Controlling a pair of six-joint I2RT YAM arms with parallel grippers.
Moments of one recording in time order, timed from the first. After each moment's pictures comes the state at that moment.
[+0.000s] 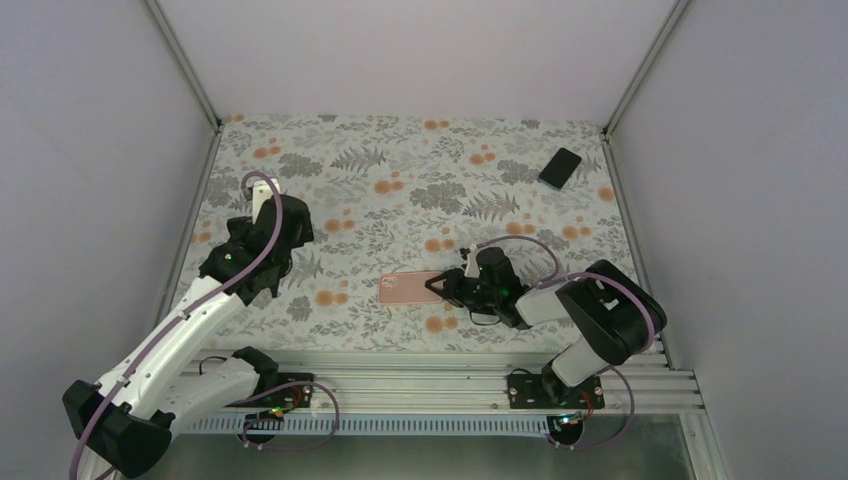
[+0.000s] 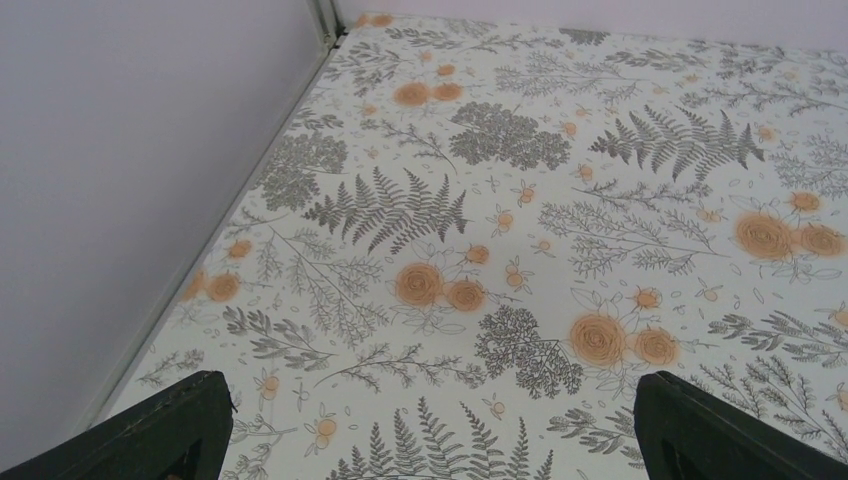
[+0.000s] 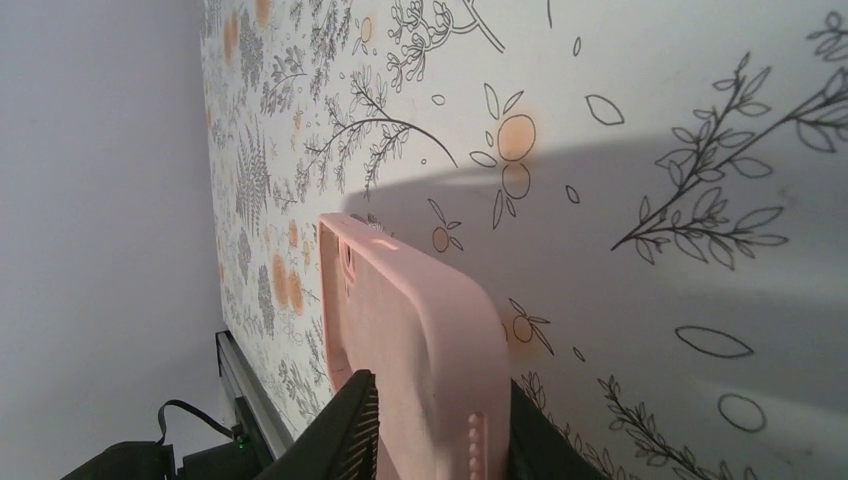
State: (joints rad) left arm -0.51 0.94 0.92 -0.74 -0.70 -0.47; right arm 0.62 1.58 0.32 0.65 -0.50 1.06
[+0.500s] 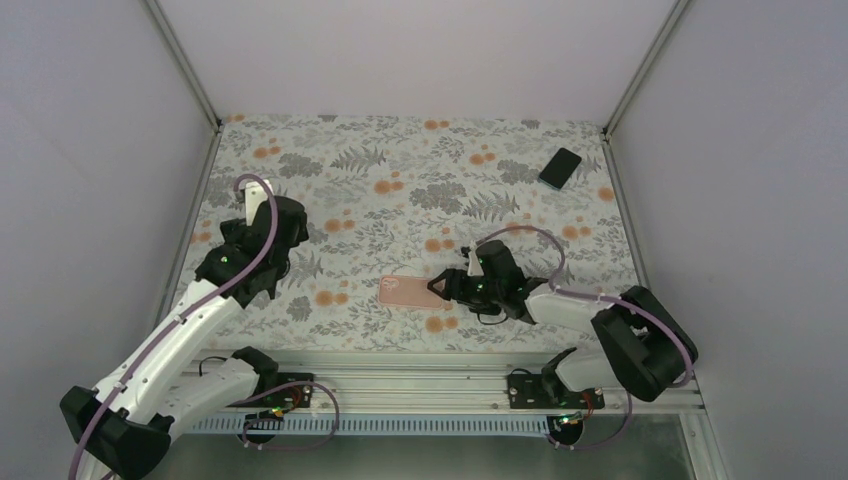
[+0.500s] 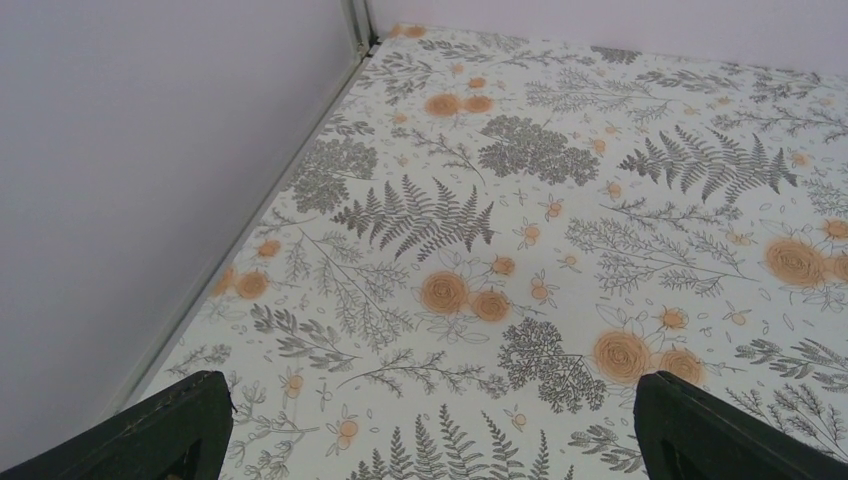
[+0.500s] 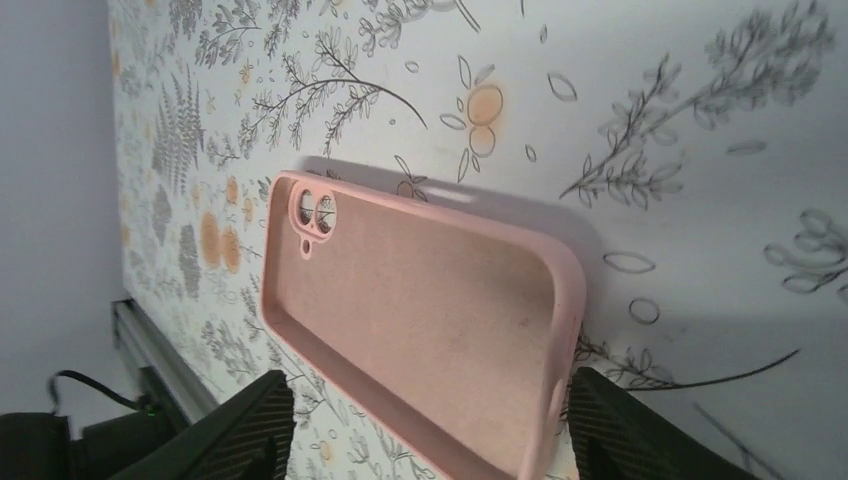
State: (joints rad) left arm -0.50 0.92 0.92 -0.76 -0.75 -0.50; right arm 0.63 1.37 0.39 0.22 -0.45 0.86
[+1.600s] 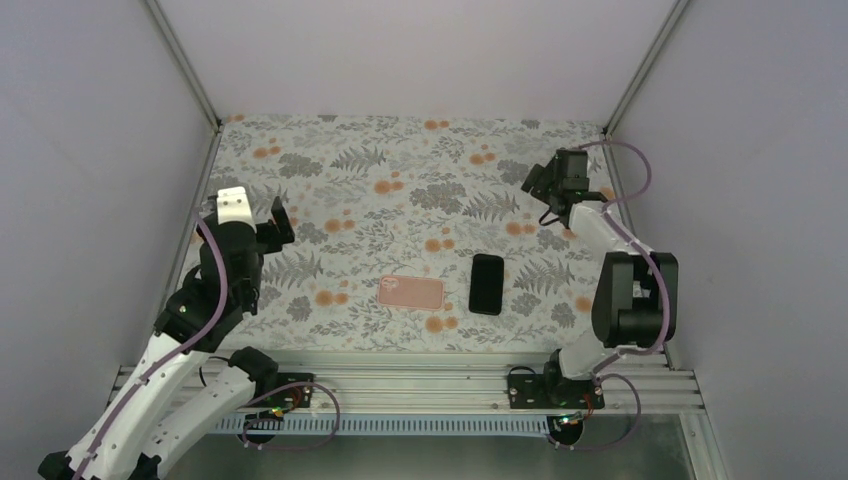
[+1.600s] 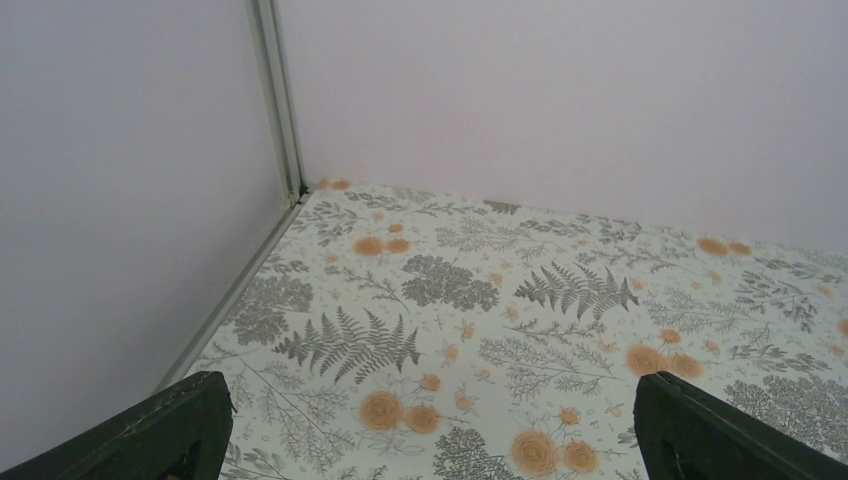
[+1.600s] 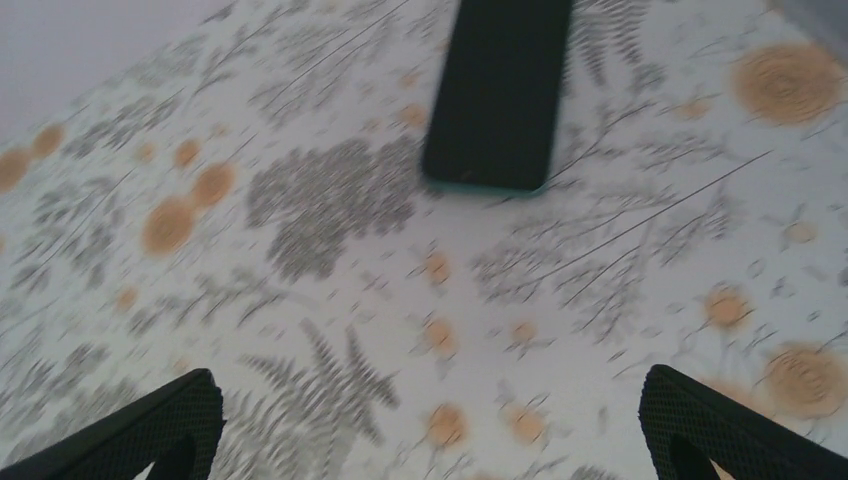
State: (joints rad) left arm -0.50 0.61 0.84 -0.54 -0.66 -0.27; right arm 0.04 1.57 1.05 -0.24 0.12 0.48
